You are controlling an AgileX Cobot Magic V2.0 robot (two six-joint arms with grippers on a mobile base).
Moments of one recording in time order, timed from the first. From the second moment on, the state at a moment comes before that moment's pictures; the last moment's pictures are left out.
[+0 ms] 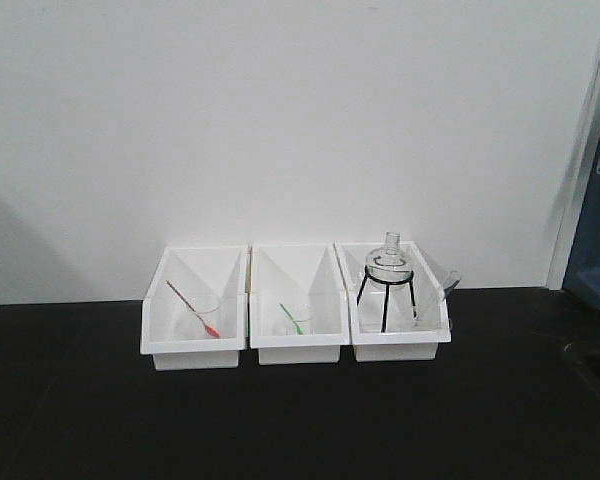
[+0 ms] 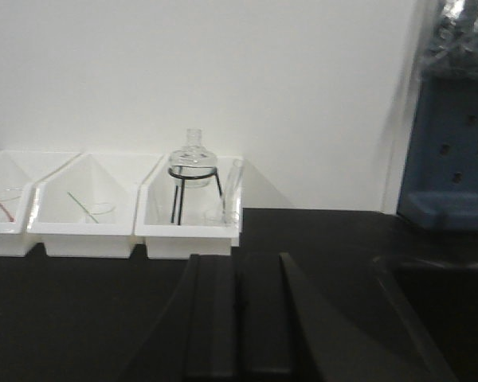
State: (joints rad) left arm -0.07 -0.01 0.03 -0.02 0.01 0.05; right arm 0.05 0.28 -0.14 -0.04 -0.05 0.03
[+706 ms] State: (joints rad) left arm -0.07 -0.01 0.03 -0.02 0.01 0.05; right arm -0.02 -0.01 0.03 -0.06 0.19 0.08
